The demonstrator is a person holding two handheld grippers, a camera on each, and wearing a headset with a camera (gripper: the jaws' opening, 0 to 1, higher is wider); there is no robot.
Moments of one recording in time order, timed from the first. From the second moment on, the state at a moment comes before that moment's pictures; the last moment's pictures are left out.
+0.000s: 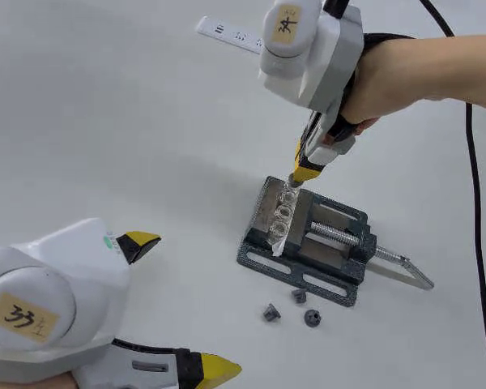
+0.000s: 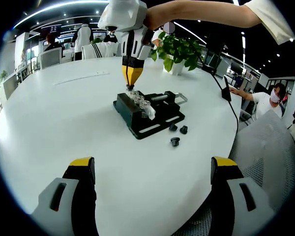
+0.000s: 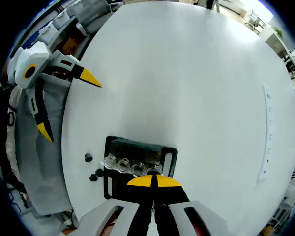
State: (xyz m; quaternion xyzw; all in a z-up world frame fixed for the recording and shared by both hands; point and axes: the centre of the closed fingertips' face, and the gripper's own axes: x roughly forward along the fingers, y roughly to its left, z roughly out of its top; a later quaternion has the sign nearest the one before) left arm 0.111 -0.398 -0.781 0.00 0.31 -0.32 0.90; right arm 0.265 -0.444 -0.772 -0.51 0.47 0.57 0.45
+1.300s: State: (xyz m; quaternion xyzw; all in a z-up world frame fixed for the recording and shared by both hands) left arm 0.115 -0.390 -0.783 0.00 0.30 -0.31 0.90; right arm 0.268 -0.443 -0.772 -0.49 0.48 0.57 0.45
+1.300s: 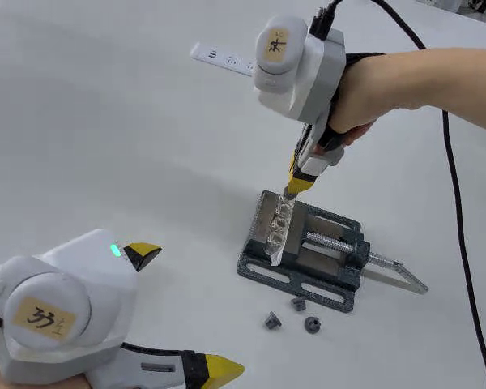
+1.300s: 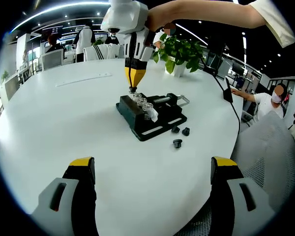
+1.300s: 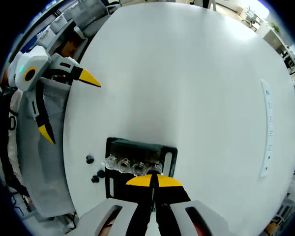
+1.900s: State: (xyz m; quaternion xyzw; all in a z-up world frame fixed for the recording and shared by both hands) left arm 0.115 -0.390 -0.784 0.00 0.30 -0.32 0.90; right arm 0.271 -0.447 -0.764 -0.49 0.46 0.57 0.47
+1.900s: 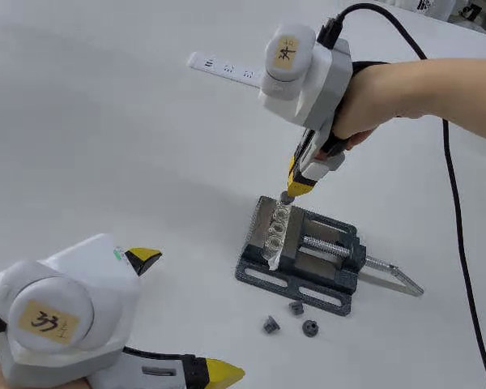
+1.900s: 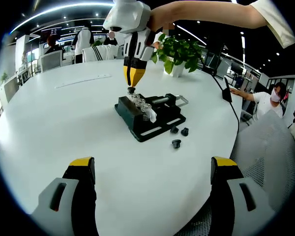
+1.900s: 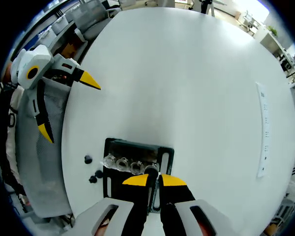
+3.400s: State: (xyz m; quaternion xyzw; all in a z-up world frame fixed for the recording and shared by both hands) left arm 0.115 -0.394 -0.776 0.00 0.28 -0.32 0.90; right arm 0.178 -0.493 -0.763 -0.38 0.44 0.61 0.53
